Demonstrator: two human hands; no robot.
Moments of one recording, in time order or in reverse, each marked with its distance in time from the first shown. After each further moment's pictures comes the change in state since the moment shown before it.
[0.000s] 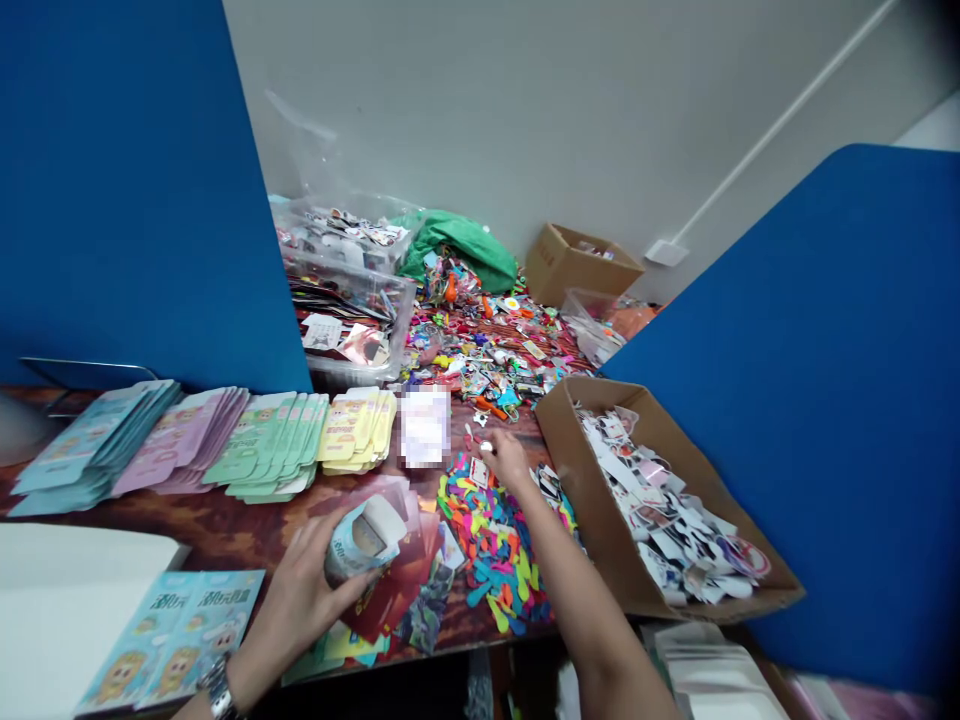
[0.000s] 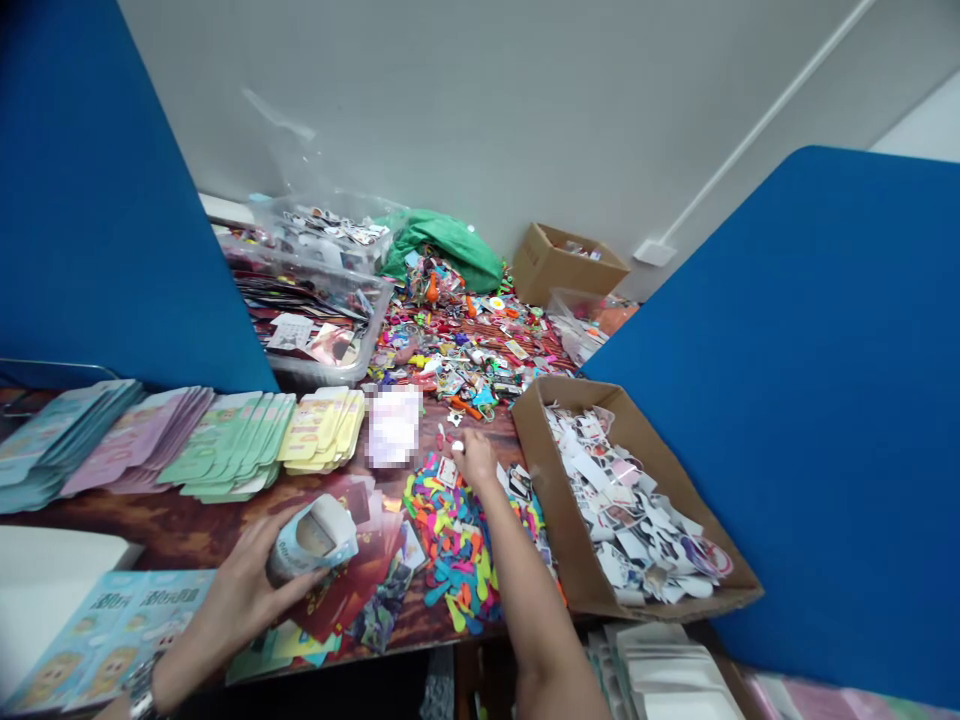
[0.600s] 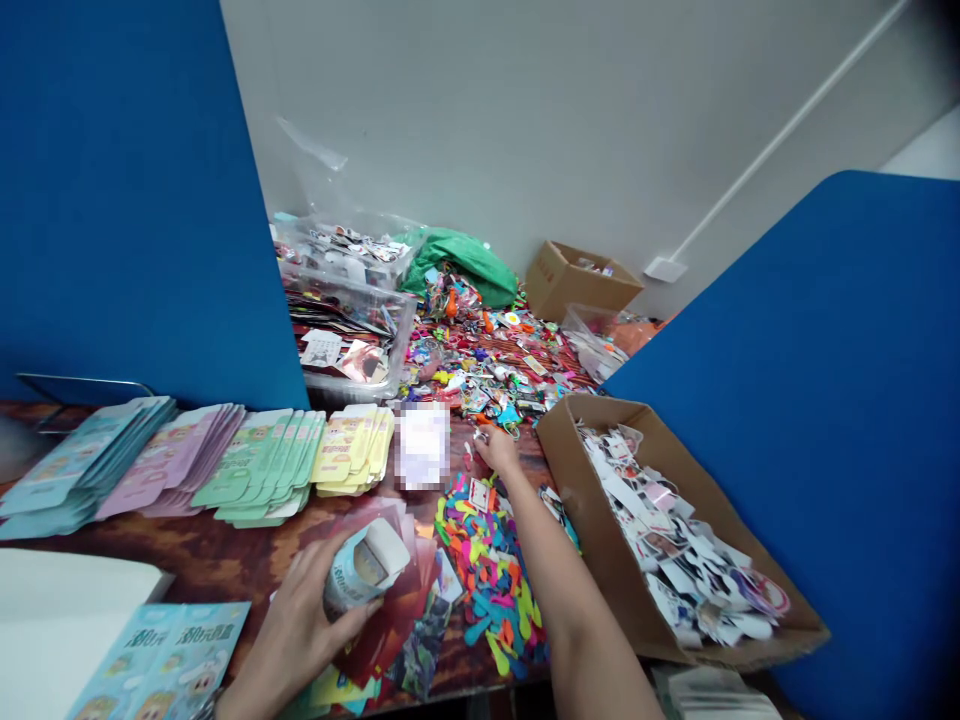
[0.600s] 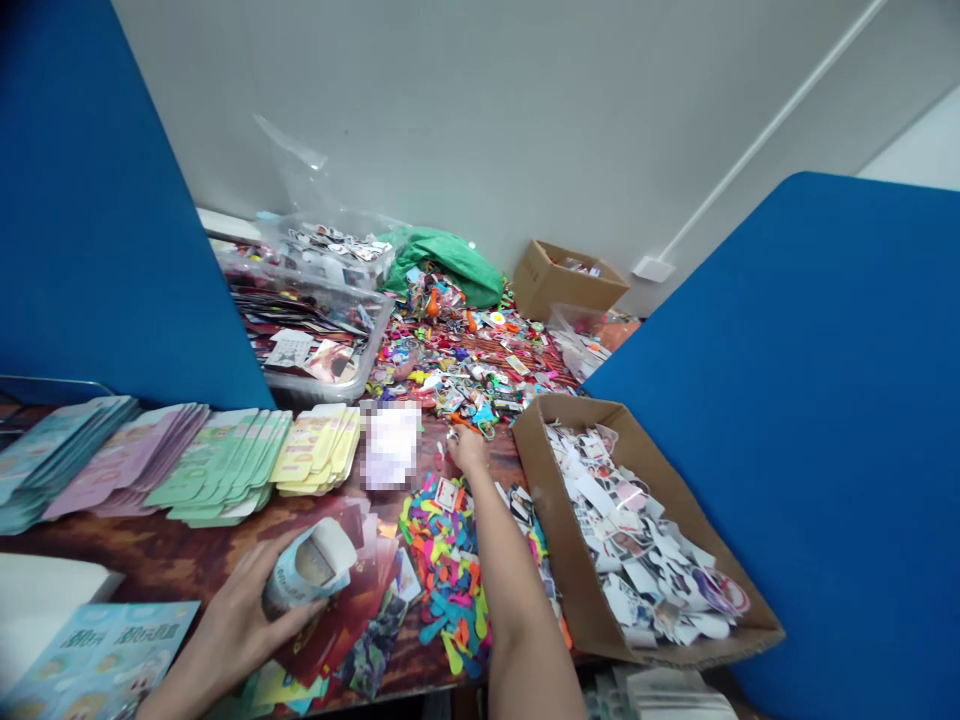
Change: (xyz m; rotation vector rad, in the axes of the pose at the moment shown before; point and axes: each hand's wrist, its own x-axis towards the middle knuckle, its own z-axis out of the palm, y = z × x) left_hand 0.005 0.009 0.006 -0.036 0.038 -0.023; right_hand 0.064 -0.008 0.005 -0.072 -0.105 0.130
